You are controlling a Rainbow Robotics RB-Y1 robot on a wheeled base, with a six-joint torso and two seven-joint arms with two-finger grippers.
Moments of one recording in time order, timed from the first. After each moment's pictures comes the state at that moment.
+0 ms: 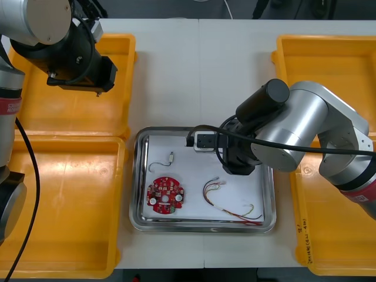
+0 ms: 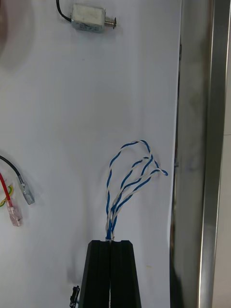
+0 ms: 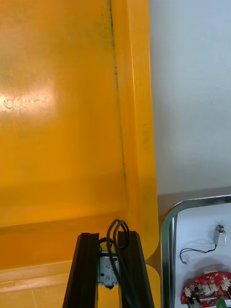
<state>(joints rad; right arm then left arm) -0.61 -0.58 0.62 -1.95 -0.62 1.49 2.18 -0.84 0.48 -0.07 -1.72 0.53 1.91 -1.26</state>
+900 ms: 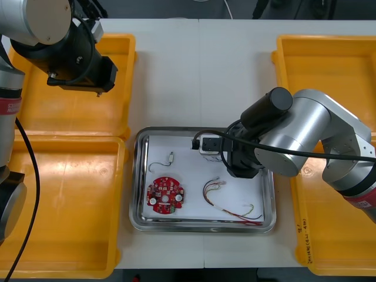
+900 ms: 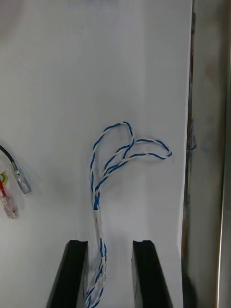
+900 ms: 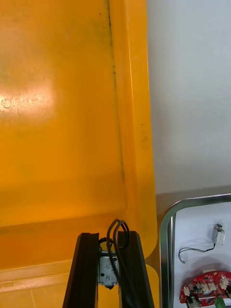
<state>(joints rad) -0.58 -0.59 0.62 -1.94 -0.59 1.47 2.18 -0.84 0.48 -0.07 -1.72 0.54 1.91 -1.26</state>
